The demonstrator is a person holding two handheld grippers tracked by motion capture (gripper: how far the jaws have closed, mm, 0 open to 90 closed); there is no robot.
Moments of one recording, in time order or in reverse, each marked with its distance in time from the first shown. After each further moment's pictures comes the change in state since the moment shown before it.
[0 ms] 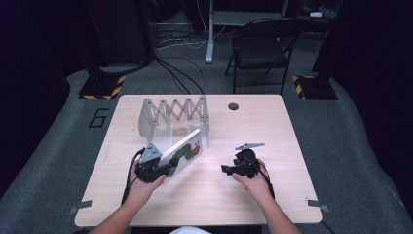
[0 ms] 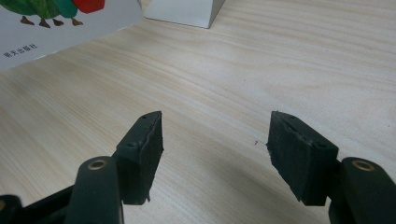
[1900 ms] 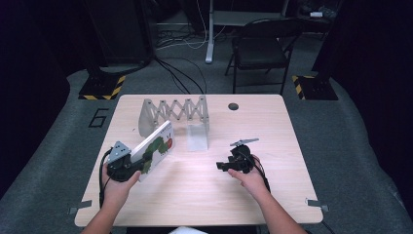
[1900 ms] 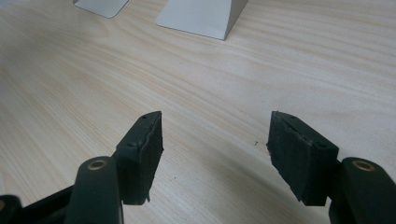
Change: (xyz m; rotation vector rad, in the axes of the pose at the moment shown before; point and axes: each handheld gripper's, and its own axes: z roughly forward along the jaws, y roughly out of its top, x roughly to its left) left arm 0.039 -0.012 -0.059 -0.080 0.165 -0.115; right arm 0.002 0.015 0.016 0.037 0.053 0.001
